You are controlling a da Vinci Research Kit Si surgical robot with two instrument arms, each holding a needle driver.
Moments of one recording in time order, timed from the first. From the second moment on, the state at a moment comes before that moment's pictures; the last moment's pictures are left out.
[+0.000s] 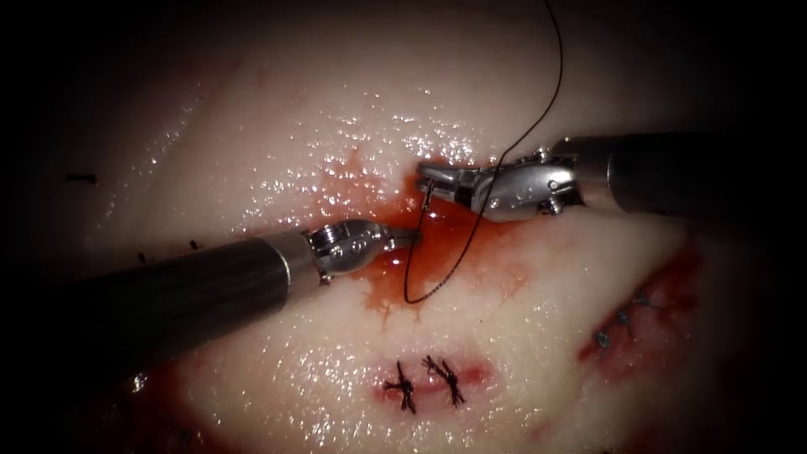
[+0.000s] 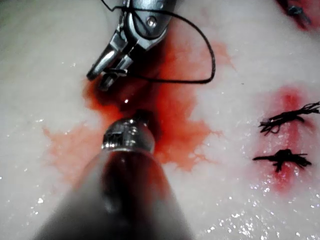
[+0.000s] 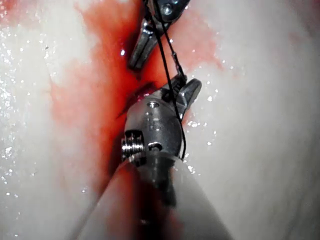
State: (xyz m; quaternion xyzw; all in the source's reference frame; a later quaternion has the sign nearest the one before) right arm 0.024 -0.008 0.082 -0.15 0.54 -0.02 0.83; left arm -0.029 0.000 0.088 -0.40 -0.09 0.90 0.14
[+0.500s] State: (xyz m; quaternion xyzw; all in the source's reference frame) right arm 0.023 -0.005 0.082 -0.12 0.57 0.02 0.81; left arm -0.029 -0.003 0.094 -0.38 -0.14 0.91 0.12
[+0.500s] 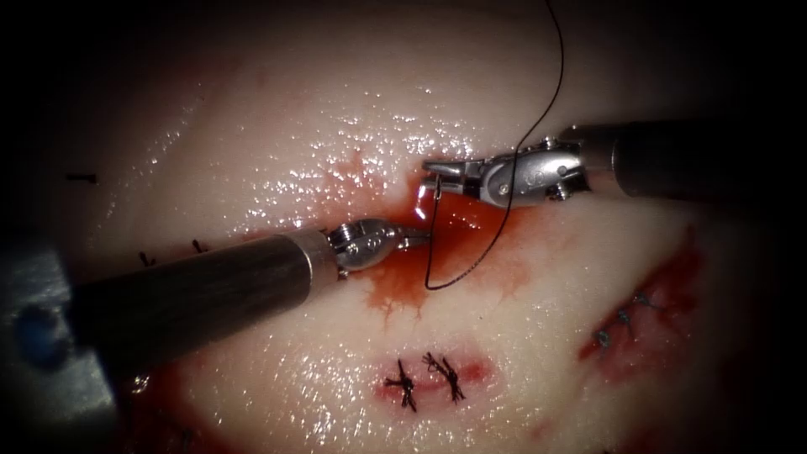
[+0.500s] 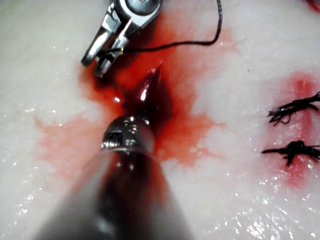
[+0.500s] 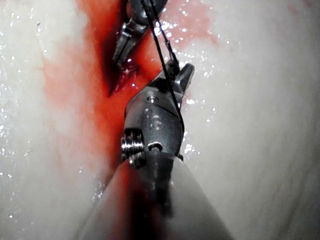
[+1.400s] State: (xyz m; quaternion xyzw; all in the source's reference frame) right arm 0.022 -0.002 0.081 -0.07 0.59 0.13 0.80; left arm -0.028 -0.003 0.095 -0.36 -0.16 0.91 0.11
